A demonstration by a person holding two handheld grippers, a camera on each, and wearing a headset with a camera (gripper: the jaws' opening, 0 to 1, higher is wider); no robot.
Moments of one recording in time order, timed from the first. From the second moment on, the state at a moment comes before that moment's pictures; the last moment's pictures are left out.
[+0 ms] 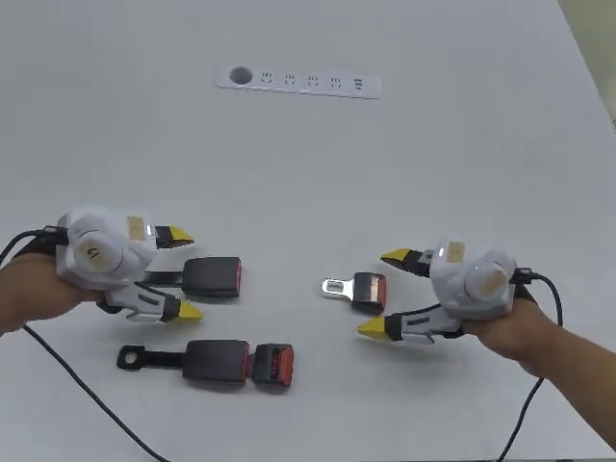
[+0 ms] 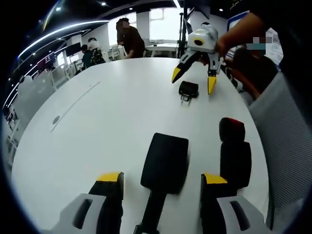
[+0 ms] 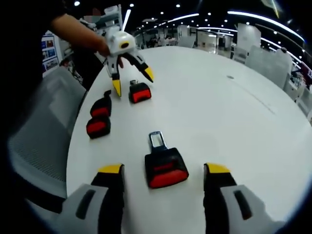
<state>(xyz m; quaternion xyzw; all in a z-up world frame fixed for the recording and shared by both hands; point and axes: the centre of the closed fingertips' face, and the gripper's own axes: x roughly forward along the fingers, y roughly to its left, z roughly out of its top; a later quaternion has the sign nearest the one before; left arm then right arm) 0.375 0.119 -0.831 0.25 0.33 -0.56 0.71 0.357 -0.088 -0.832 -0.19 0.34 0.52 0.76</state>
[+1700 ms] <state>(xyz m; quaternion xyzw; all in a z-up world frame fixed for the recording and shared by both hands) 0.374 0.113 -0.832 0.27 0.30 -0.64 0.65 0.363 -0.074 -0.842 -0.17 0.29 0.58 0.75</state>
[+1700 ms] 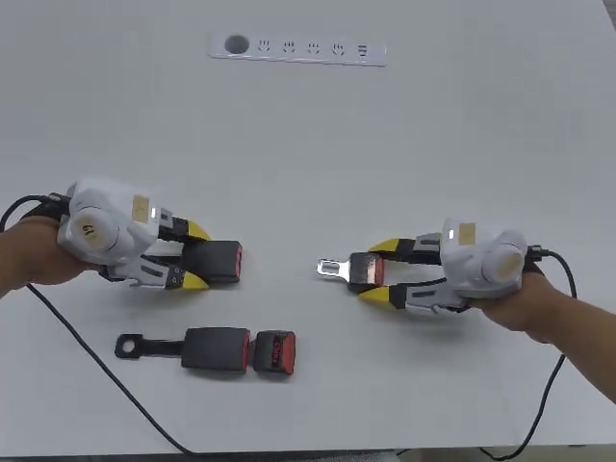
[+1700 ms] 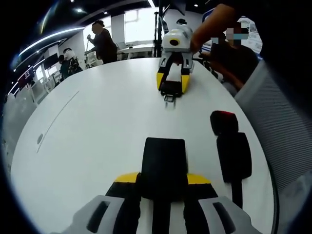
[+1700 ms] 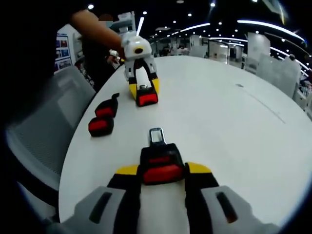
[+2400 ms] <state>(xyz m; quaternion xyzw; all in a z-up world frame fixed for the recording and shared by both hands) 0.375 0.109 -0.837 0.28 0.31 -0.63 0.65 0.364 -0.021 -0.841 -0.15 0.27 0.59 0.74</state>
